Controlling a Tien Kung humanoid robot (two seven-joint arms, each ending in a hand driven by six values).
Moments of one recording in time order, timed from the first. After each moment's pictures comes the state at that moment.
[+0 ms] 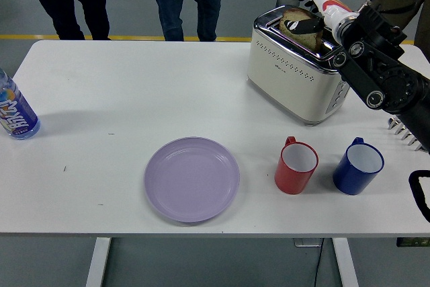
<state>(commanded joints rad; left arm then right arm) -0.14 0.13 -0.94 -0.18 1.00 0.20 0.36 1.22 -0.06 0.76 0.50 -1.59 -0.08 -0.28</state>
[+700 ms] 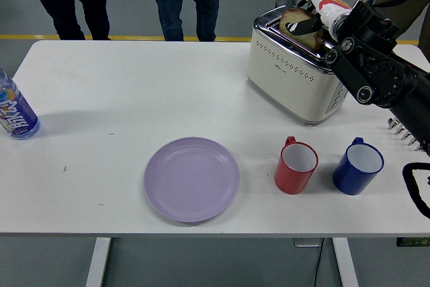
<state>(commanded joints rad) -0.15 0.13 -0.93 -0.18 0.99 0.20 0.36 1.27 -0.02 0.69 0.42 -1.62 -0.07 -0.31</state>
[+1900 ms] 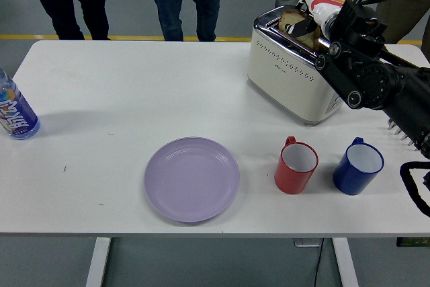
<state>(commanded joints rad) -0.15 0.13 -0.92 -0.18 0.98 0.21 0.35 1.29 0.00 0.60 0.41 -1.68 -0.09 -0.33</state>
